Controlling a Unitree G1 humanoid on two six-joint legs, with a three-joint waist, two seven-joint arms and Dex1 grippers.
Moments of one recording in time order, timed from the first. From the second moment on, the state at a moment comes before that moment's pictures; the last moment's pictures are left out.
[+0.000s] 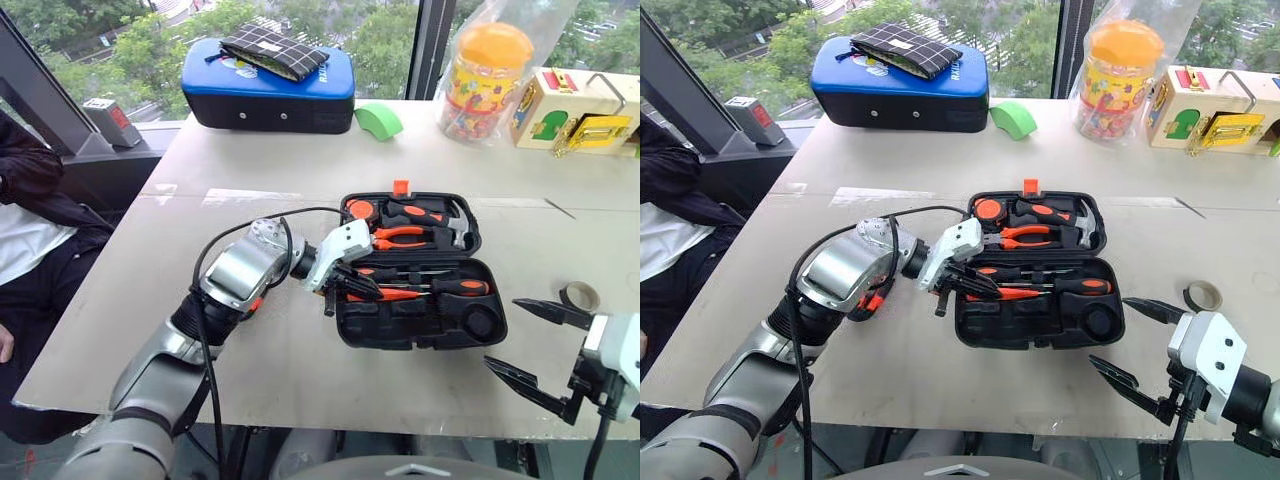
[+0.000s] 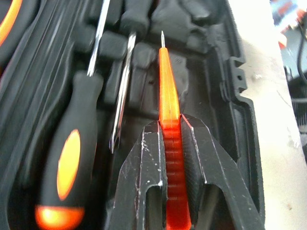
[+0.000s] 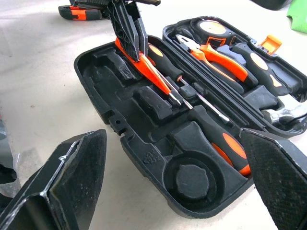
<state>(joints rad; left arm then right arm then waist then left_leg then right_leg) -0.69 0.54 -0.42 -0.08 -0.27 0.91 -1.22 0.64 -0.72 -0.56 -0.89 0.56 0.37 0.91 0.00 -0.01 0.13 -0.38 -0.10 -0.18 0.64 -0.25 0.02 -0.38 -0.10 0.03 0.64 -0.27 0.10</state>
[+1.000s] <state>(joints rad) -0.70 0.52 -0.50 0.07 -0.19 0.63 -1.26 0.66 -0.72 -0.56 -0.89 0.56 0.36 0.91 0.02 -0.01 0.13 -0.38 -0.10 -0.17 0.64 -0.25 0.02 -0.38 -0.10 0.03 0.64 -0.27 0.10</state>
